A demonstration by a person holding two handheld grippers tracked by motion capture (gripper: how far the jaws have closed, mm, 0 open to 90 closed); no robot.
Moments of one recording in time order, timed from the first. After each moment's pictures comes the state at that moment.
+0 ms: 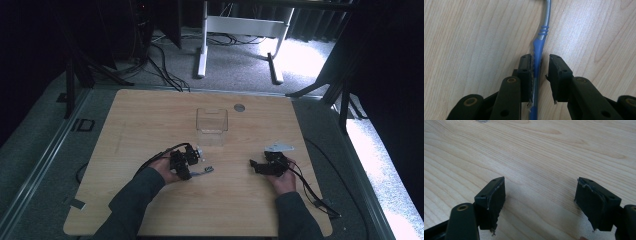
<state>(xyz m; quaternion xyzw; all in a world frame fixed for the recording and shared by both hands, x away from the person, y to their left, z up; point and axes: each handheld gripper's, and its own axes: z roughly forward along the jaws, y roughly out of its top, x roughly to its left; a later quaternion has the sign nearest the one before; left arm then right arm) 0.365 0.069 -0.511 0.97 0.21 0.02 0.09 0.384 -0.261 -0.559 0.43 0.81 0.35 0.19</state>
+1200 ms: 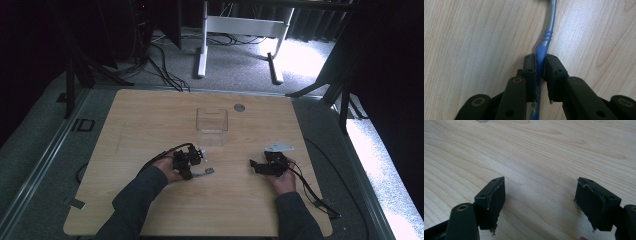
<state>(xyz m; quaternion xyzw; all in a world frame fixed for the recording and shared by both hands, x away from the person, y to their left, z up) 0.371 0.061 -0.517 0.98 0.20 0.01 0.07 0.384 -0.261 -0.559 0.43 0.81 0.35 0.19</state>
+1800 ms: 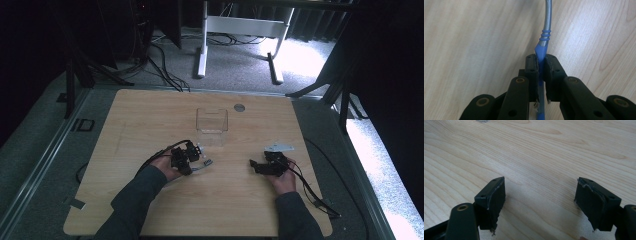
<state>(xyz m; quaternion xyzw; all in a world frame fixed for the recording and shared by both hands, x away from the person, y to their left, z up) 0.370 0.067 -0.502 0.97 0.23 0.04 0.10 0.384 -0.261 -0.559 0.43 0.81 0.35 0.19</state>
